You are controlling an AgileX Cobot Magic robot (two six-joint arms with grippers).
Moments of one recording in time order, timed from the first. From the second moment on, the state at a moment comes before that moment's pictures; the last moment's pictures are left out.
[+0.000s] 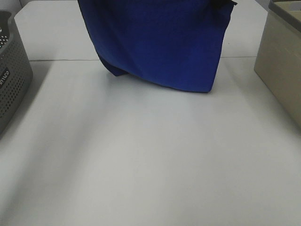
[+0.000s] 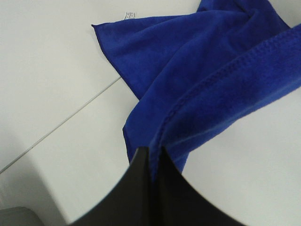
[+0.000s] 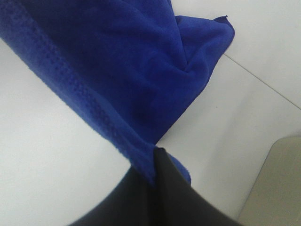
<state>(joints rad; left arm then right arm) -0.33 2.23 -2.46 -0.06 1.22 0.31 0.31 2.07 -2.17 0.00 1.22 -0.35</state>
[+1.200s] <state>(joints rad) -0.34 1.59 -1.54 -0.19 1.20 0.24 0.31 1.66 -1.71 0.16 1.22 -0.33</state>
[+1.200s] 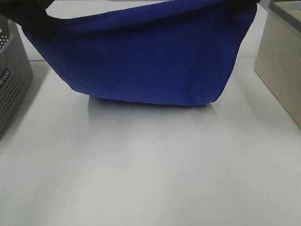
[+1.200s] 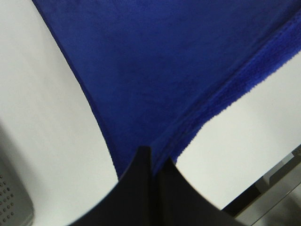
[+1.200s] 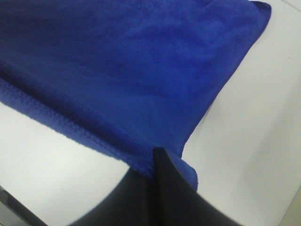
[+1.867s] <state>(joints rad) -0.34 1.38 -1.36 -0.31 1.17 0.17 0.32 1.53 -1.63 0.17 1.22 -0.32</state>
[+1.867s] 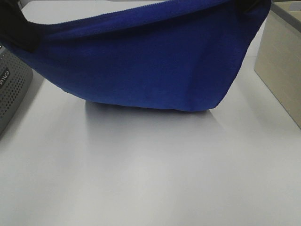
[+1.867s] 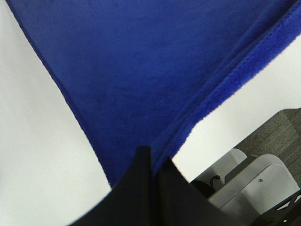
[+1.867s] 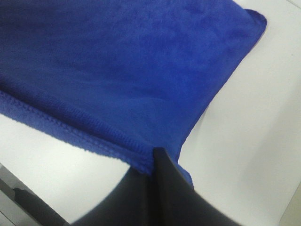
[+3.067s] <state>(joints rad) -0.45 1.41 -0.86 -0.47 1.17 0.16 0.32 1.42 -0.90 0.34 1.22 -0.30</state>
